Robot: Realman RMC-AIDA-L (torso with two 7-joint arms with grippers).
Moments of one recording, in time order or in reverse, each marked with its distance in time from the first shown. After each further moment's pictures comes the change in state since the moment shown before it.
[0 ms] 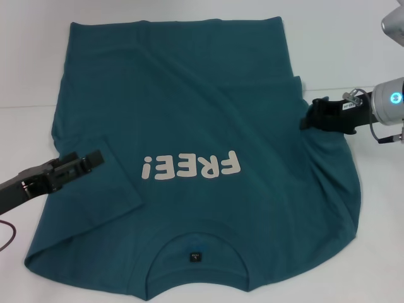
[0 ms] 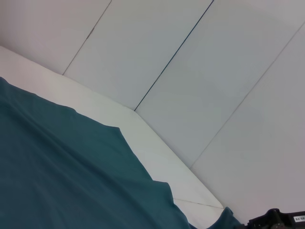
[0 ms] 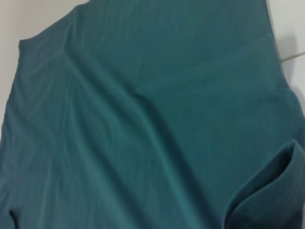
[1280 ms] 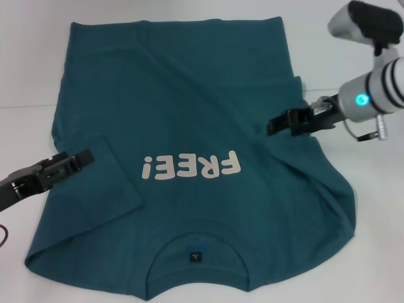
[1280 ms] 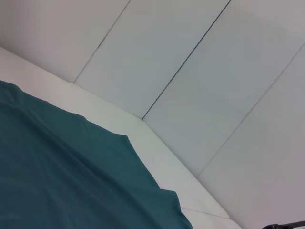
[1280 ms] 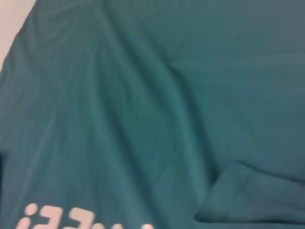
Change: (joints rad) left arm 0.013 0.000 -0.031 0.001 -0.006 0.004 0.000; right arm 0.061 0.026 -0.203 -0.019 -0.036 0.038 -0.043
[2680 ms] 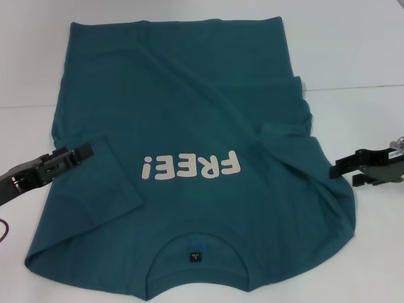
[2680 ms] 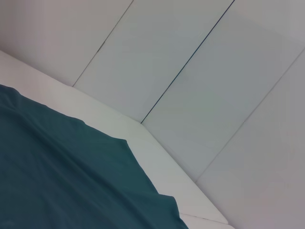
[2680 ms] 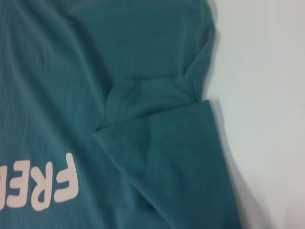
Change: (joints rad) left arm -0.013 0.002 -0.008 -0.001 -0.003 -0.003 -0.014; right arm -0.220 -0.064 0.160 -0.070 -0.006 -0.230 0.018
